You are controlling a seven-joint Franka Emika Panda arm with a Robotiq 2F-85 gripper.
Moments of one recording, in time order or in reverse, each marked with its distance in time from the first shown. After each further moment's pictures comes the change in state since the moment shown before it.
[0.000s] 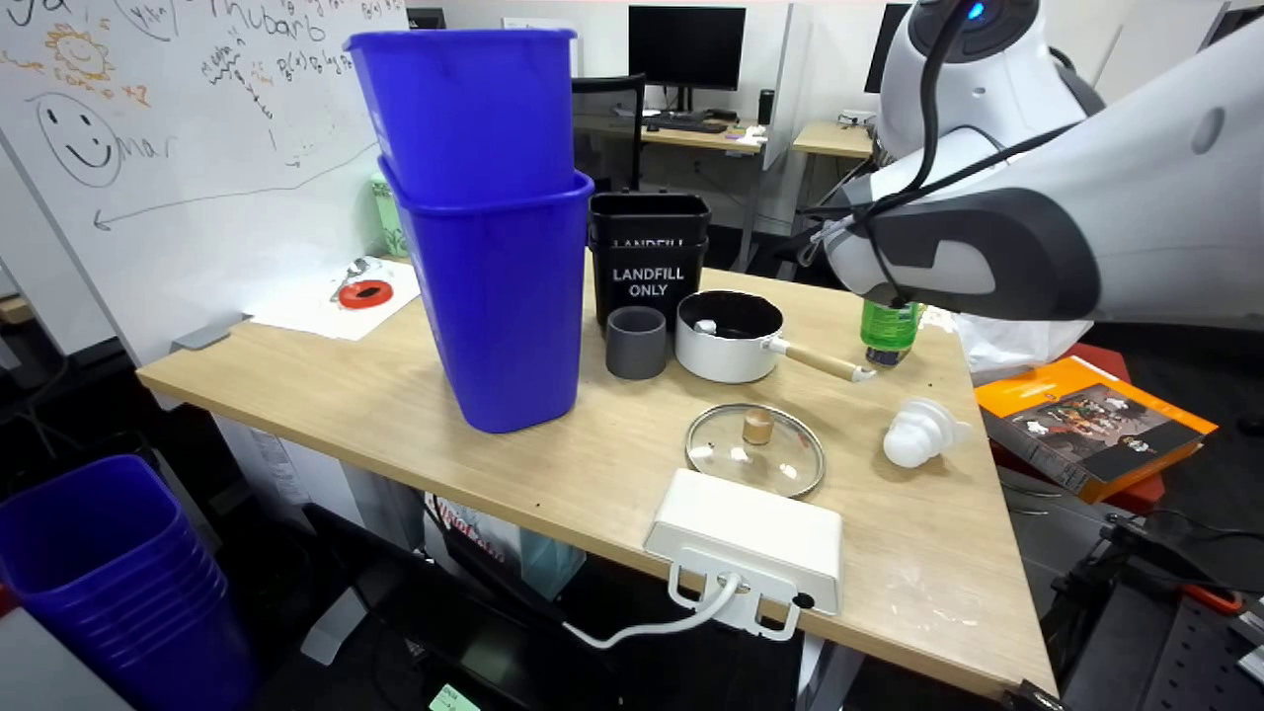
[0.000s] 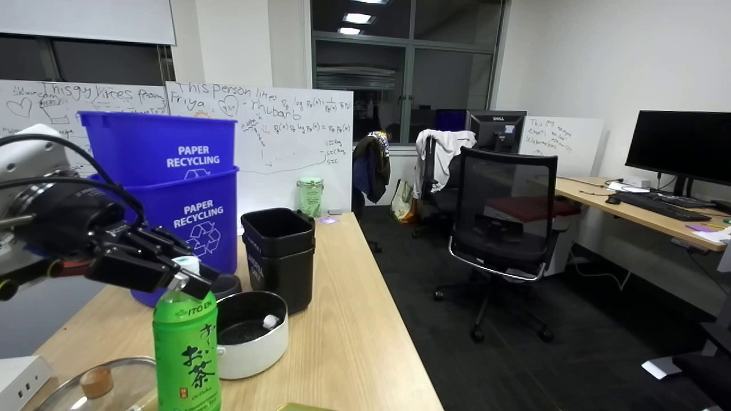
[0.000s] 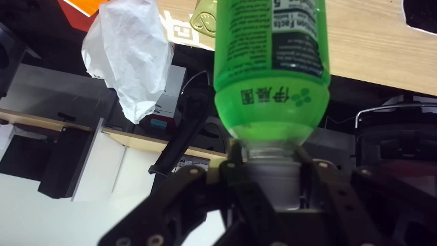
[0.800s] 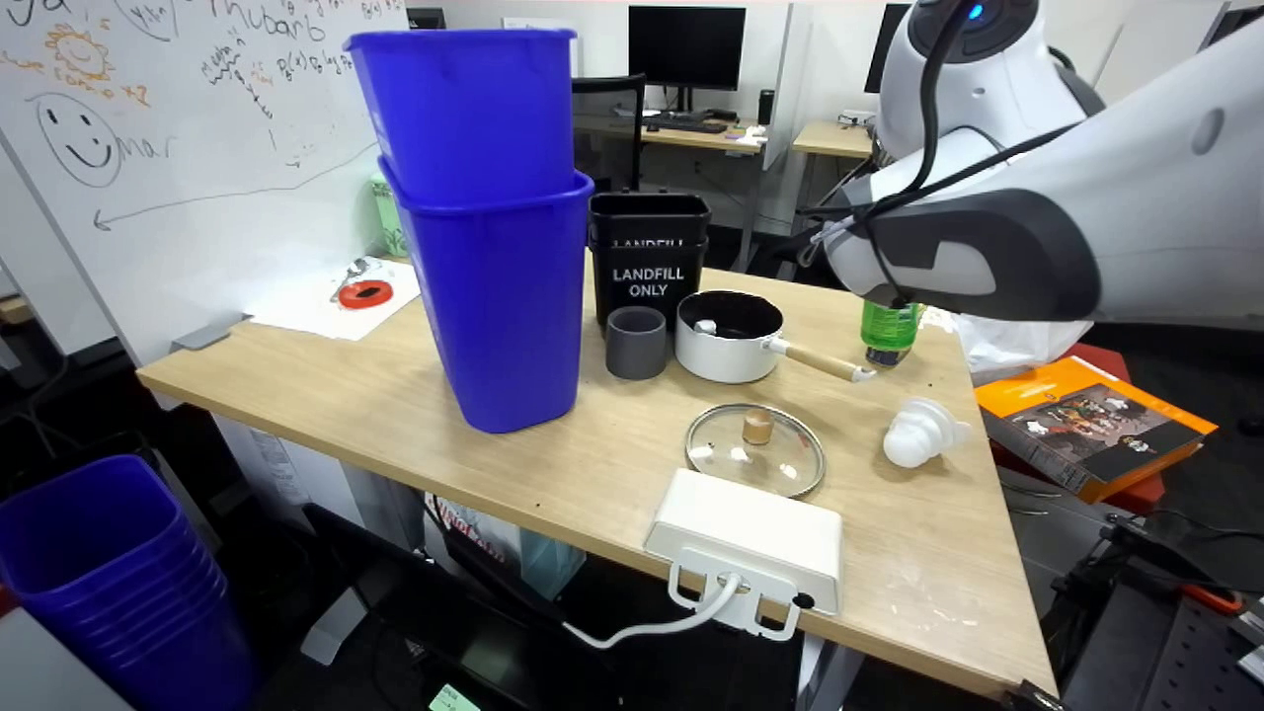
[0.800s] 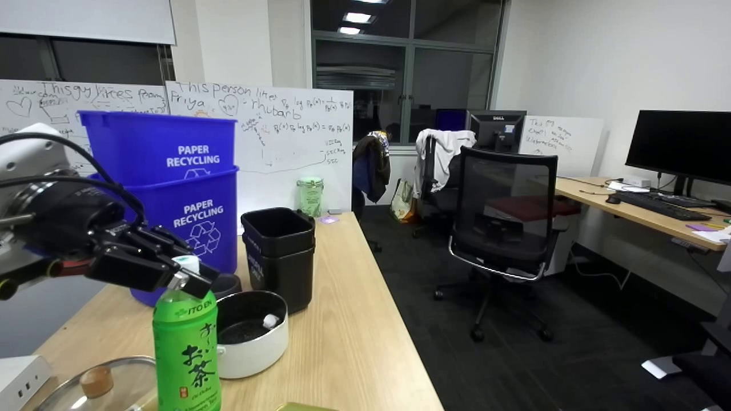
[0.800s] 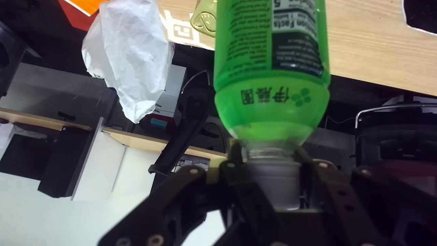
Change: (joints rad) arm 0.000 0.000 0.000 0.000 -0.006 0.001 0.002
